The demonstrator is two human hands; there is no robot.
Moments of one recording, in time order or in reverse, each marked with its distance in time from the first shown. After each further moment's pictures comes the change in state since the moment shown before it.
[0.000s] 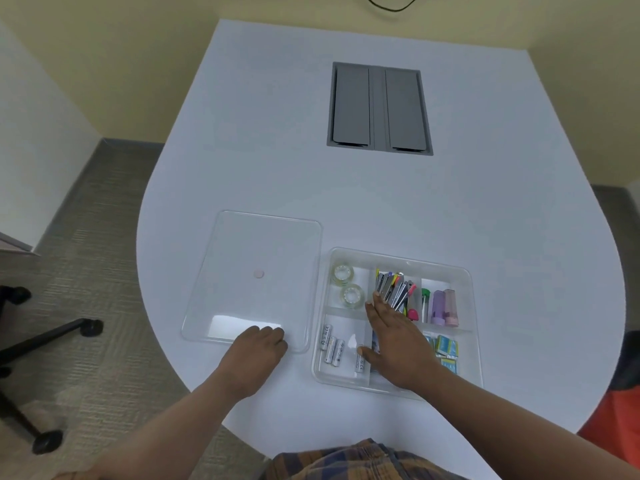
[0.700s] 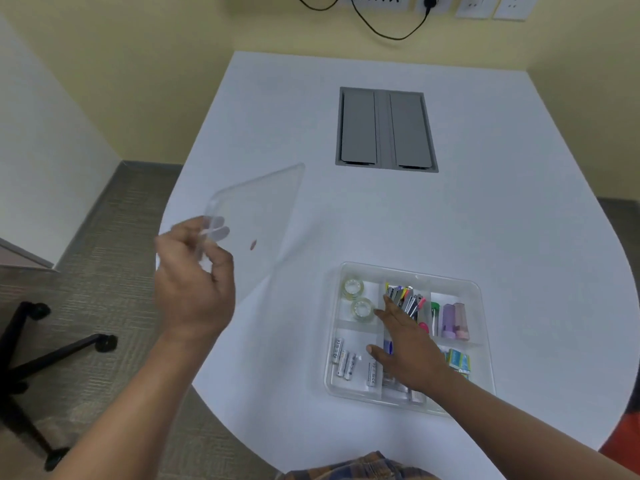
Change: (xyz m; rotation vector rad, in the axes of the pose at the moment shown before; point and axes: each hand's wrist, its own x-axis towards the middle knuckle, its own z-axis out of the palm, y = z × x) left_hand -0.012 -0.045 -0.185 -0.678 1.208 -0.550; right_hand 0.005 -0.006 -0.016 0.238 0.101 0.023
